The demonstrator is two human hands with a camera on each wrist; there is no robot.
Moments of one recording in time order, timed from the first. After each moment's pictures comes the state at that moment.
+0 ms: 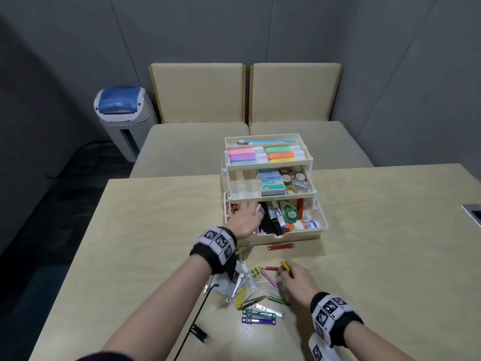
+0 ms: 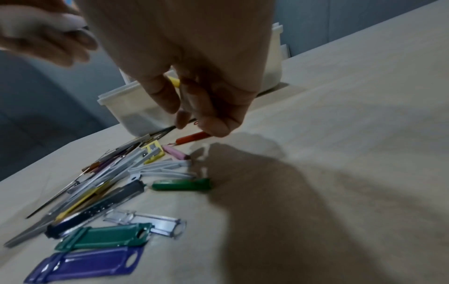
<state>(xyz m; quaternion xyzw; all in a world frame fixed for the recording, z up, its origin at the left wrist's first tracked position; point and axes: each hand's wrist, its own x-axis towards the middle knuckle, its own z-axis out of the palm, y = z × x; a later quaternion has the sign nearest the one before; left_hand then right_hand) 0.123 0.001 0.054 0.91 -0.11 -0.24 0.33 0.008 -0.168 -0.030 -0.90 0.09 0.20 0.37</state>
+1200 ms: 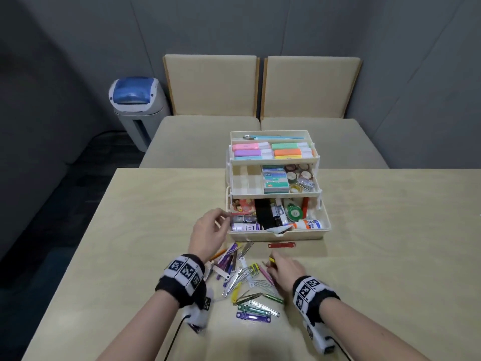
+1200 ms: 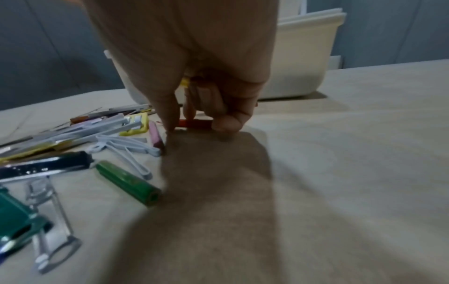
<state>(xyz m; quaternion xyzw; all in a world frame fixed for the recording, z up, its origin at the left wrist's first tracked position) 0.070 0.060 0.029 0.91 0.00 0.06 0.42 0.038 -0.158 -0.042 -0.95 -0.05 0.25 0.16</state>
